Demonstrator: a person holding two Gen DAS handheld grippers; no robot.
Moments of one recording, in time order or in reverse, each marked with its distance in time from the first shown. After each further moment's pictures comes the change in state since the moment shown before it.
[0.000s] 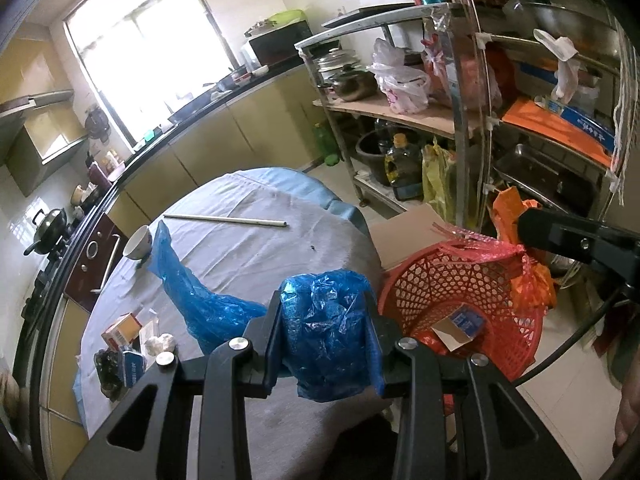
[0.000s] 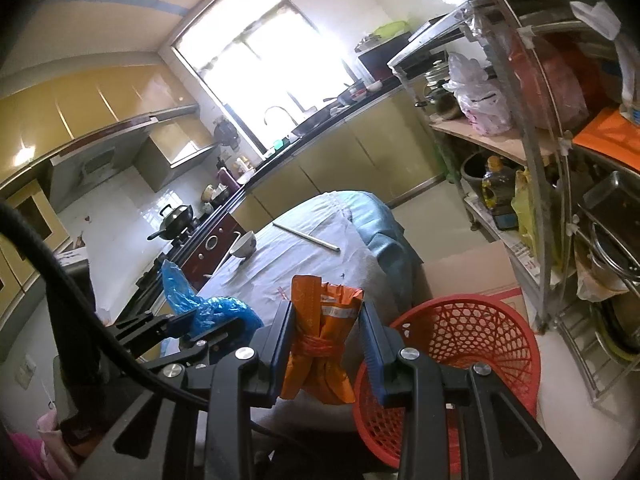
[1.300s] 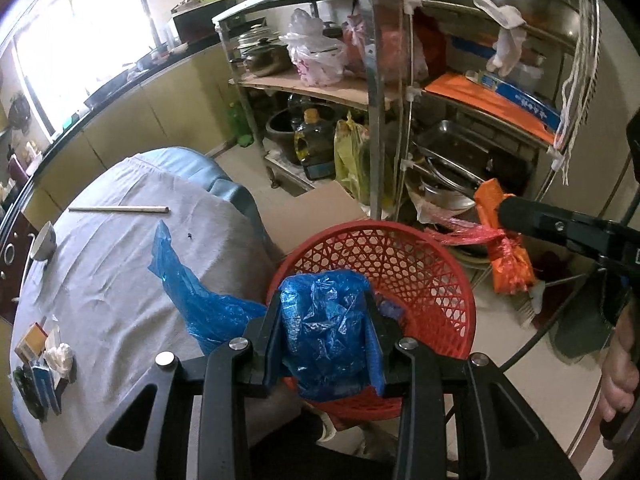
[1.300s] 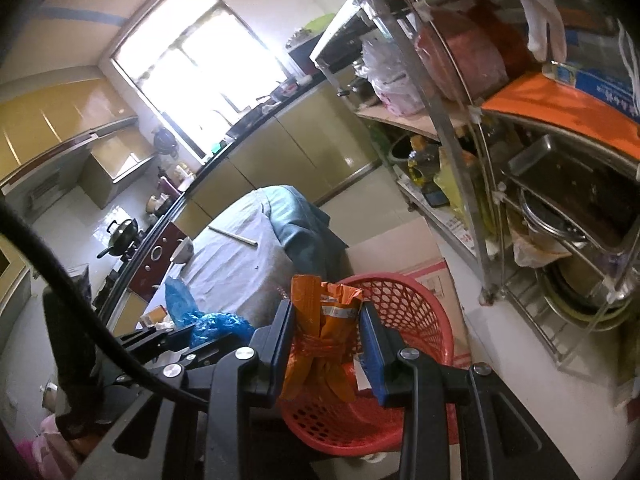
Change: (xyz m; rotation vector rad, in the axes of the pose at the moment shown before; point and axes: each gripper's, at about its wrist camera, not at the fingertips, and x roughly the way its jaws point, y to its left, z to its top) left arm 0.046 -0.059 -0.001 0.051 0.067 -0.318; right arm -0.021 -0.072 -0.013 0.122 0.032 -0.193
